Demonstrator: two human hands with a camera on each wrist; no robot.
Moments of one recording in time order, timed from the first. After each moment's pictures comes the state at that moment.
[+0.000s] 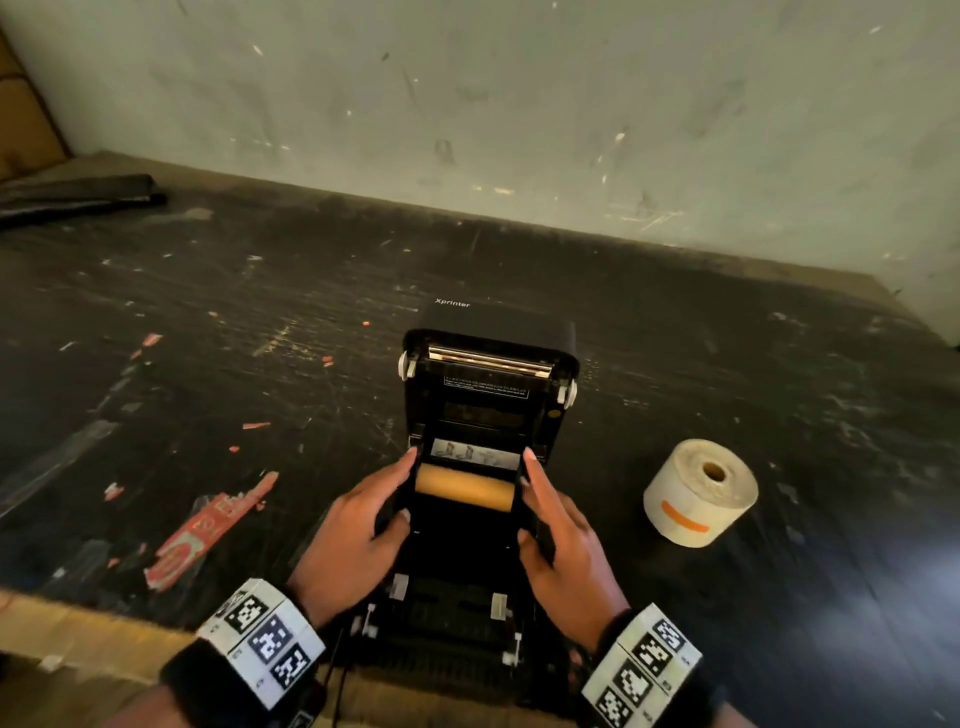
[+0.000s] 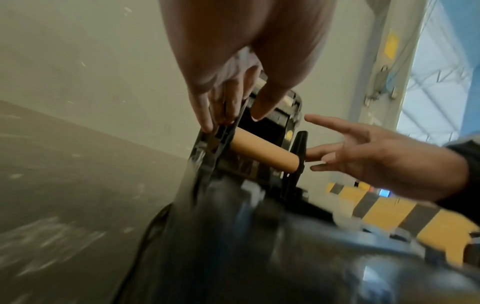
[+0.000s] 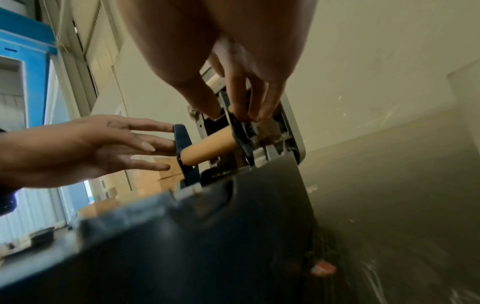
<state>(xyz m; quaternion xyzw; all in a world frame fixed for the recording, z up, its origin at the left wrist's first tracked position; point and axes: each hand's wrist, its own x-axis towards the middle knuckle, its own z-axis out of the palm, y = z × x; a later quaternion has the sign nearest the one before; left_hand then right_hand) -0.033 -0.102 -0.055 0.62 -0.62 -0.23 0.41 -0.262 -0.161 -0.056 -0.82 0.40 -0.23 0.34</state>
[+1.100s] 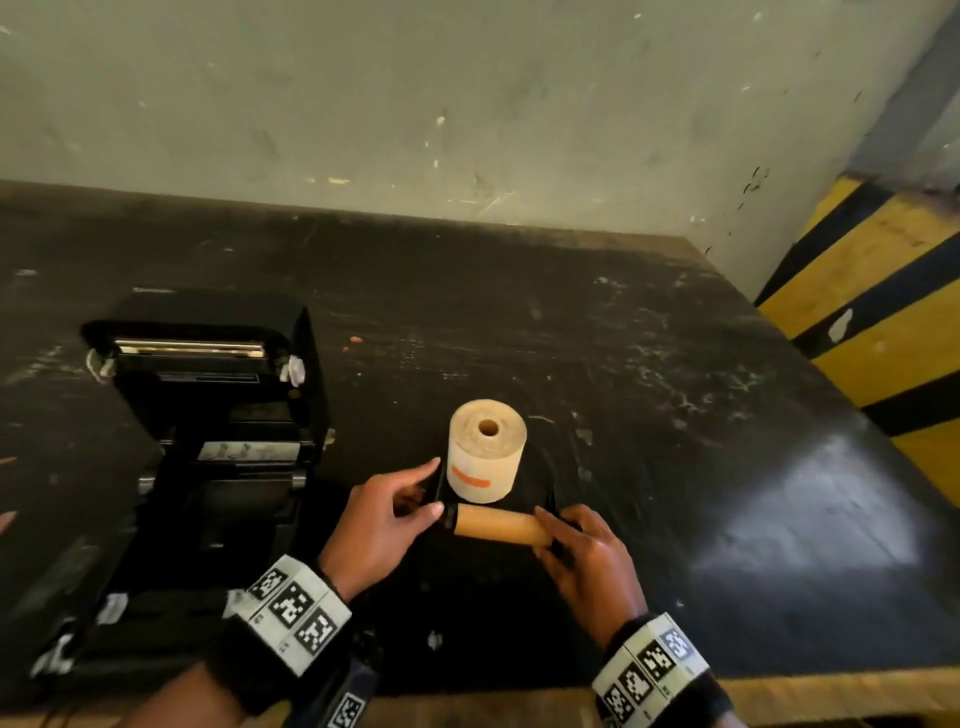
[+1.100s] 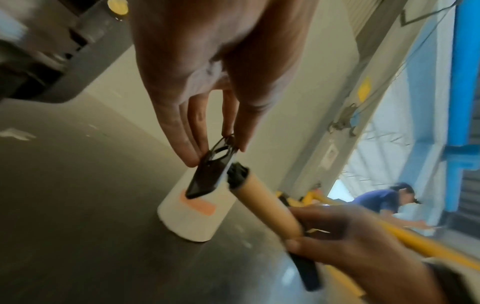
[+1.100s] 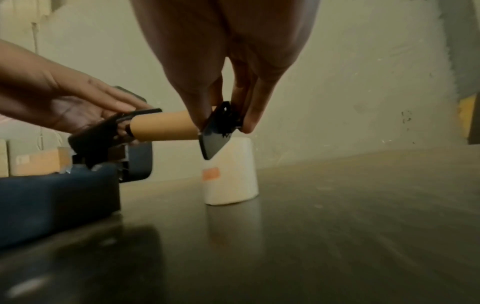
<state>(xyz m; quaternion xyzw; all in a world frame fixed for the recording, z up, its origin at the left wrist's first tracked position) -0.271 -0.181 -0.054 0.62 -0.61 -0.33 0.36 -0.517 -0.180 -0.087 -0.81 0.53 -0.23 0.11</state>
